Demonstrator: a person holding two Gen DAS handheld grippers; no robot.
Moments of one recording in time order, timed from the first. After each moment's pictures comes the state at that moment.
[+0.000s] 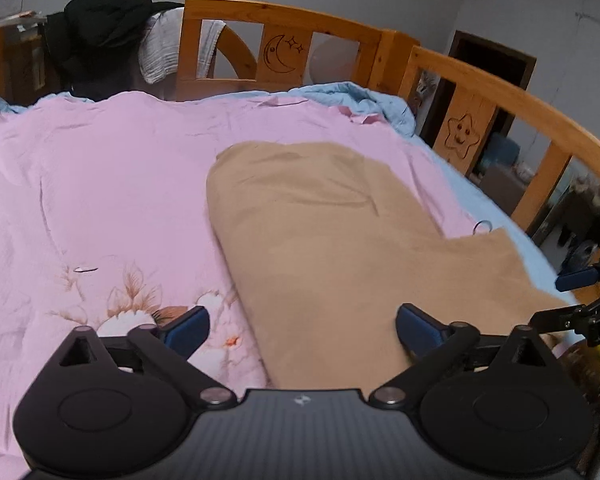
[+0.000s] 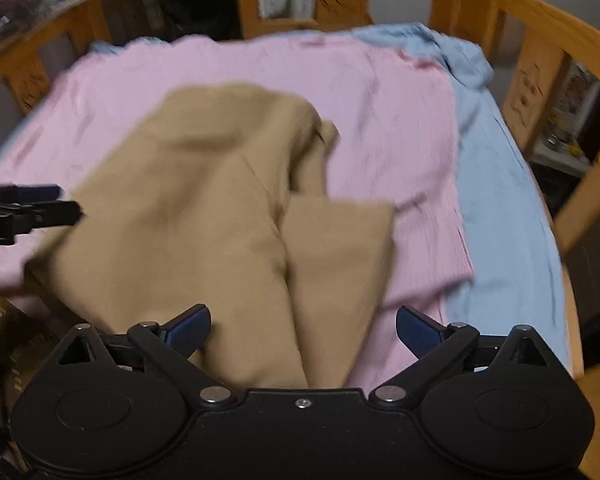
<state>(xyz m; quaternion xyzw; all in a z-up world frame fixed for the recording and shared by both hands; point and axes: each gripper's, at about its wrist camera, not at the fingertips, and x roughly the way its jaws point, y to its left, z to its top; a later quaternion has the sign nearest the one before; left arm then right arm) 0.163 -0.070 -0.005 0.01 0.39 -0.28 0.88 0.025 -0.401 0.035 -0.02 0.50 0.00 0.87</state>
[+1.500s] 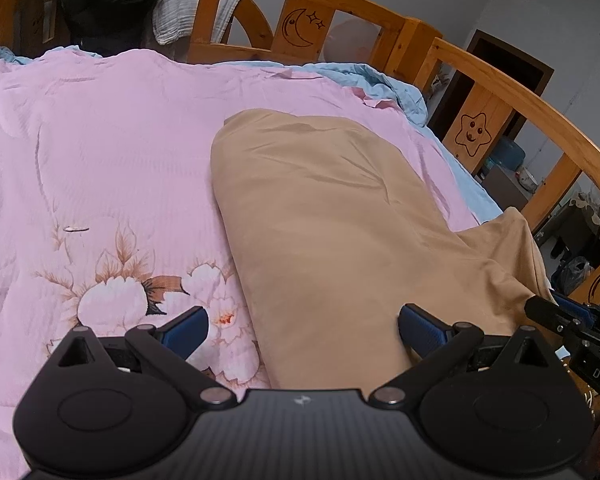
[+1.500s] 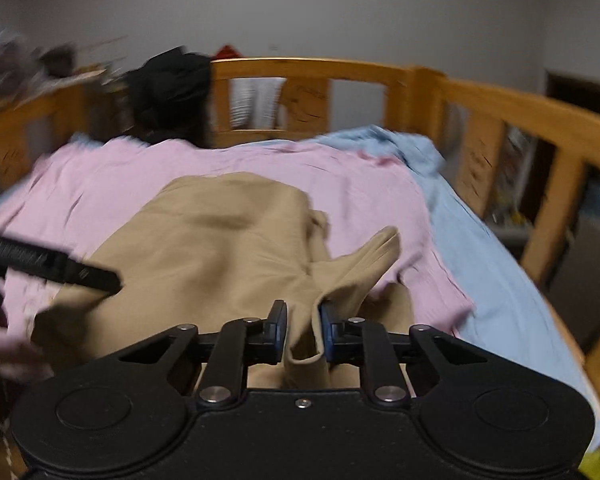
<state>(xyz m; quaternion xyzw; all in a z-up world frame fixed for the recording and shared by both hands) 0.176 -0.069 -0.014 -0.03 0.44 -0.28 0.86 -0.024 -0.331 0.032 -0.03 0.31 -0.05 0.95</state>
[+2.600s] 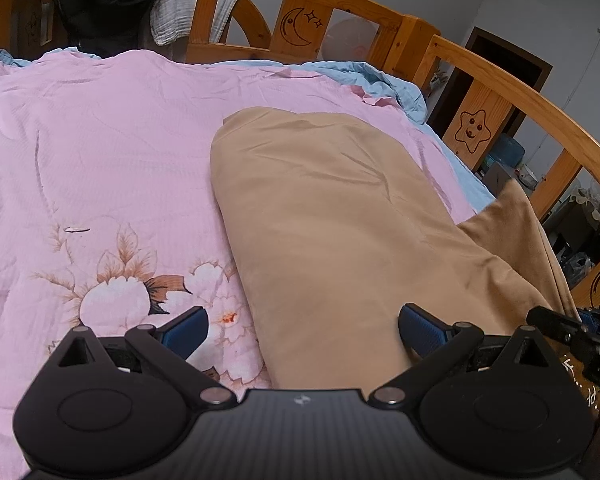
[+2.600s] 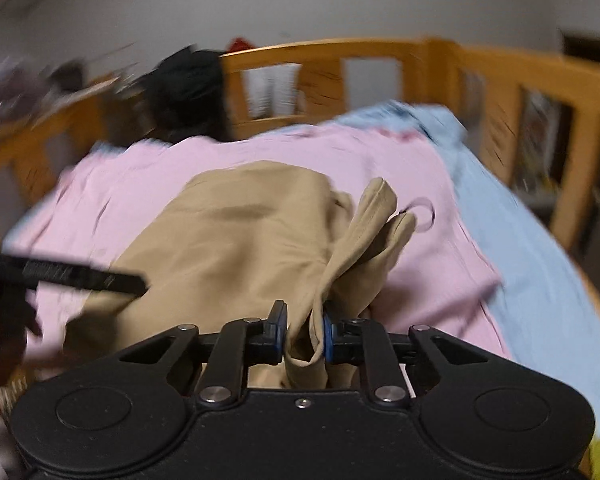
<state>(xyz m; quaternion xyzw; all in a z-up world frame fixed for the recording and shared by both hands) 0.177 -0.068 -0.015 -0.03 0.44 -0.28 0.86 -0.029 -0.333 0.034 0.01 0.33 0.00 0.95</state>
